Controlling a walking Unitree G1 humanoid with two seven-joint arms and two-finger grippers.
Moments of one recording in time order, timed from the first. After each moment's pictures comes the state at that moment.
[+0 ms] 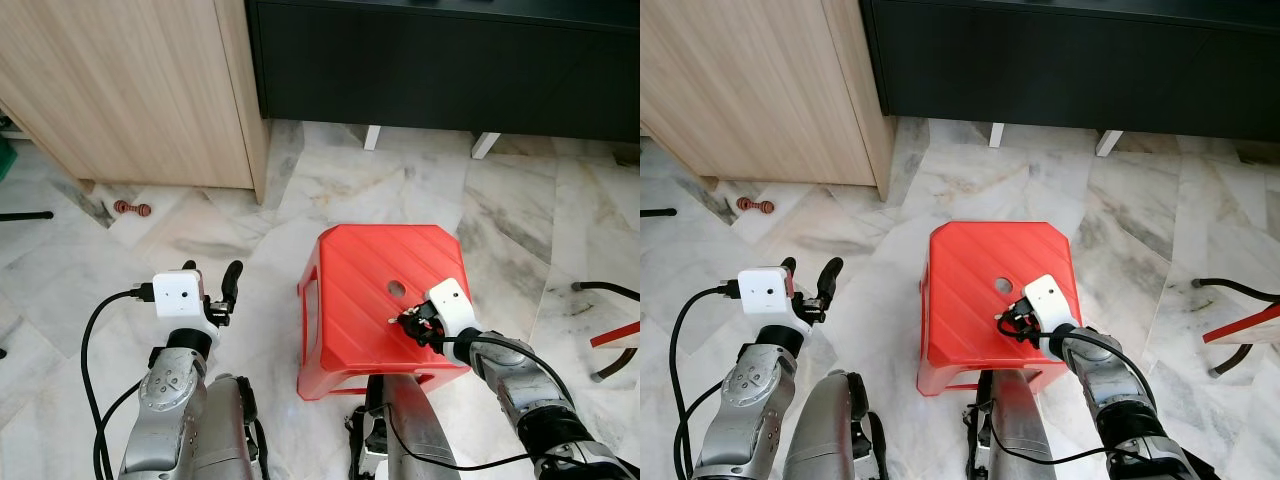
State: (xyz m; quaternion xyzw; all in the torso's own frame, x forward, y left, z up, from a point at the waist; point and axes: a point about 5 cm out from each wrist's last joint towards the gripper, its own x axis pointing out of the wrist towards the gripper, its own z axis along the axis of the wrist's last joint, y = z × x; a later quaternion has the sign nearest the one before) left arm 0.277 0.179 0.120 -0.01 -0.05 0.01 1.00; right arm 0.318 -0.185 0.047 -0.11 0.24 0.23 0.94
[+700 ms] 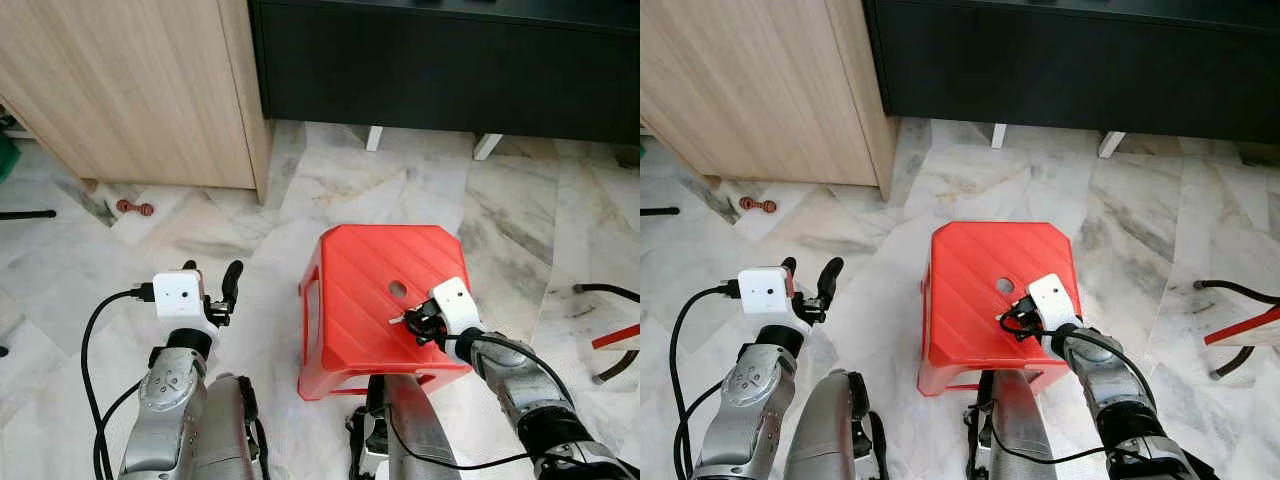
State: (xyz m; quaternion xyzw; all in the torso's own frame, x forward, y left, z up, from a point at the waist) left arm 0.277 0.179 0.120 -0.01 -0.05 0.01 1.00; right arm 0.318 -0.187 0.045 -0.11 0.24 0.21 0.94
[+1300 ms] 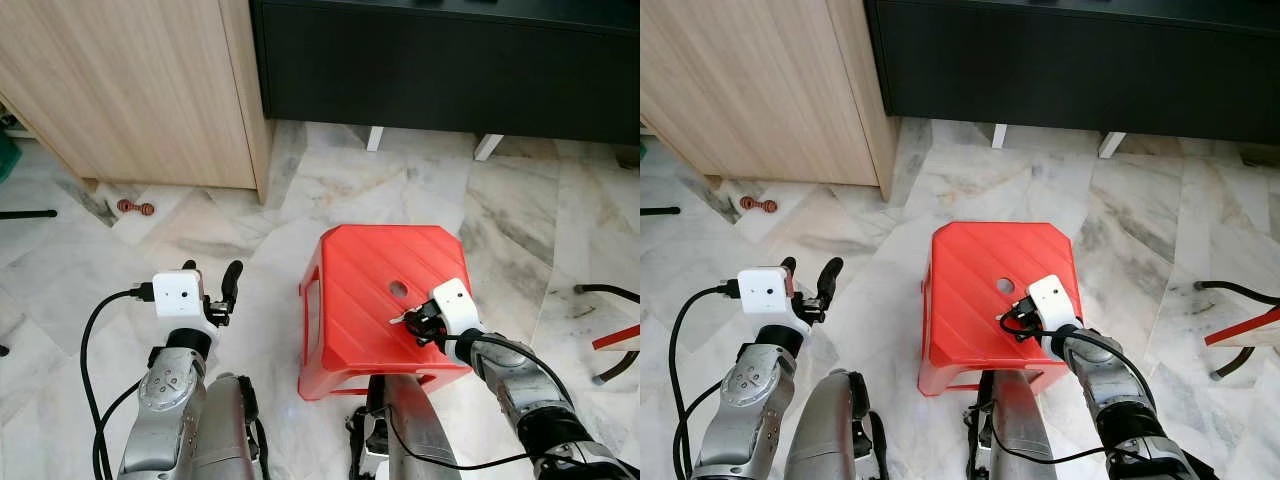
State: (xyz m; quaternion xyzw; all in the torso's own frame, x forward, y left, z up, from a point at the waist) left arm 0.277 0.179 0.120 -0.01 -0.05 0.01 1.00; right arm 0.317 -0.186 0.043 -0.10 0.25 0.21 0.94
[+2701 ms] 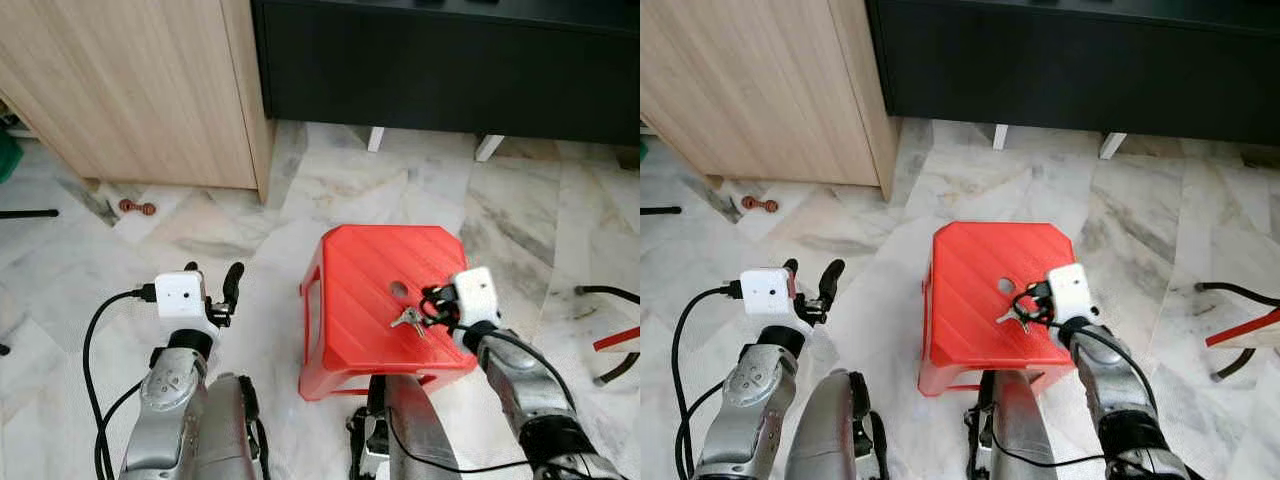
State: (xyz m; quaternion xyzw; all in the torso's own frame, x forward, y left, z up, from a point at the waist) left arm 0.279 0.179 0.114 -0.01 -0.04 0.01 1.00; right arm 0.319 -0.196 0.067 -0.03 0.14 0.12 0.98
